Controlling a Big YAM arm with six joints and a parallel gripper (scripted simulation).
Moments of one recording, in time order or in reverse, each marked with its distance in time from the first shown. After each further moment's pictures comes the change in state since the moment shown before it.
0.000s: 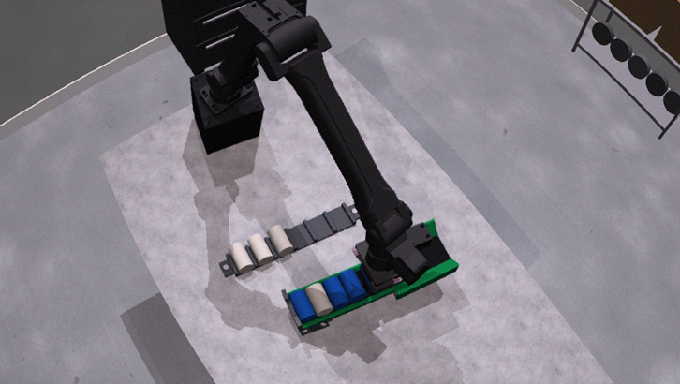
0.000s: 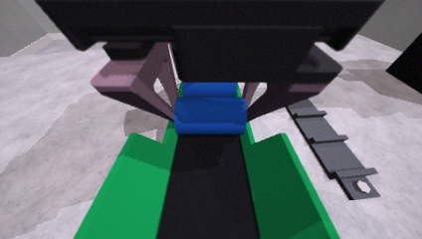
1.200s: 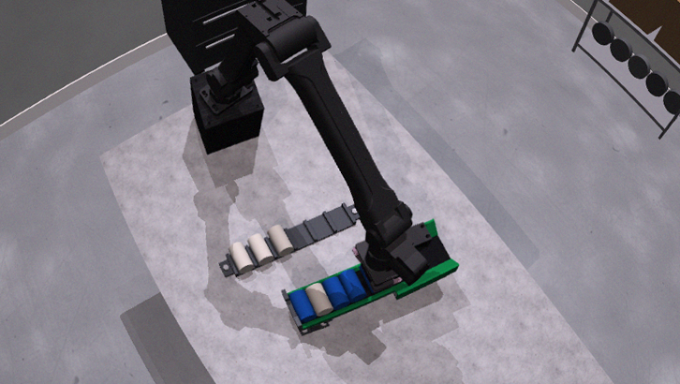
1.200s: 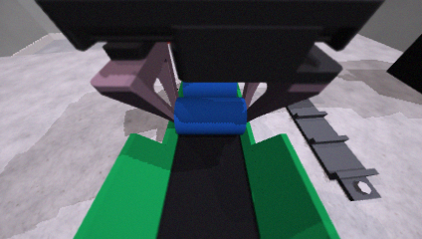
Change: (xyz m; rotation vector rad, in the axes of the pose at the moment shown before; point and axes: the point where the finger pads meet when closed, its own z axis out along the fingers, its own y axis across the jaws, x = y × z) arm 0.001 0.000 0.000 0.000 0.000 -0.002
